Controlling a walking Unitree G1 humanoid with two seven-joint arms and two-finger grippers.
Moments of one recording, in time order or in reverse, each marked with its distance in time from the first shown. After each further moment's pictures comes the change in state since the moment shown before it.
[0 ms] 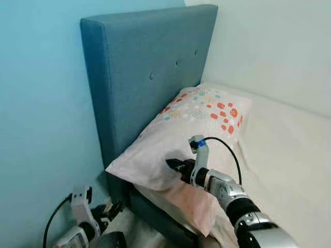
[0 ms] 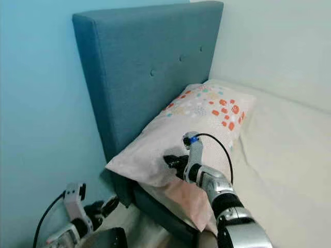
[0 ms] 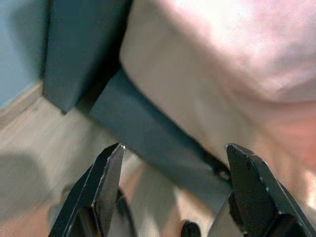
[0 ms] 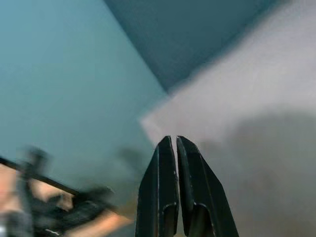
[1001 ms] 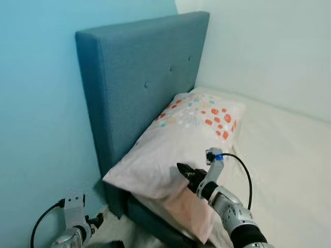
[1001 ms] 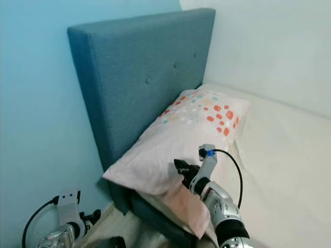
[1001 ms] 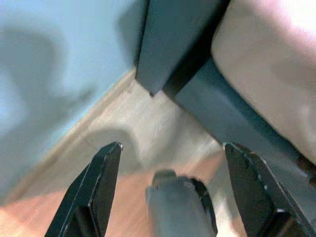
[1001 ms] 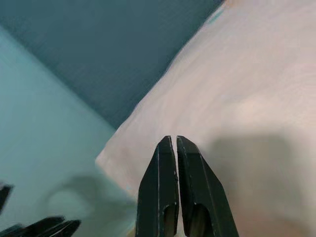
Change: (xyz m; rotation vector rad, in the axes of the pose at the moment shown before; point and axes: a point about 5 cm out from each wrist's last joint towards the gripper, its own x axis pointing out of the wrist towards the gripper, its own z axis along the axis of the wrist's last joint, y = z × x) left arm 0.009 0.018 0.008 0.139 0.135 0.386; right arm -0.033 -0.020 -0.042 0.062 -0.155 -0.315
